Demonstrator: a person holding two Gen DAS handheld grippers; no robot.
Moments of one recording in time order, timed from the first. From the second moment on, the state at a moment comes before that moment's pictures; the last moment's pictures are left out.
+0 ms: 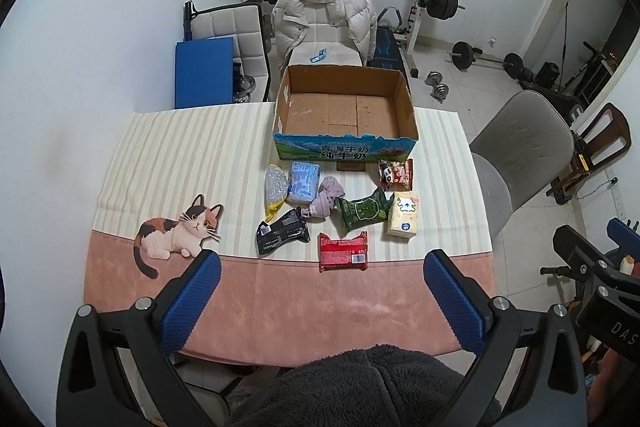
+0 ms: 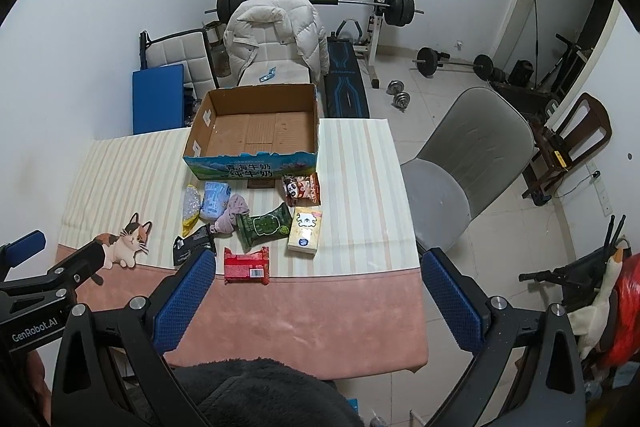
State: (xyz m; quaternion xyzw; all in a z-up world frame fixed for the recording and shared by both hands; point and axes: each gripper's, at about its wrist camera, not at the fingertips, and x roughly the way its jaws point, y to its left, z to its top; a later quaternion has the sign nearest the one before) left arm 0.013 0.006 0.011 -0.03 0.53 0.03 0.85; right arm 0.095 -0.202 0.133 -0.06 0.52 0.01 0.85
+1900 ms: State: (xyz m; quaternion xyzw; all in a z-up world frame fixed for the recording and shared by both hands) left arm 0.022 0.008 0.008 -0.03 0.51 0.03 0.86; right arm 0.103 -0.206 0.126 -0.04 0.52 0.03 0.86
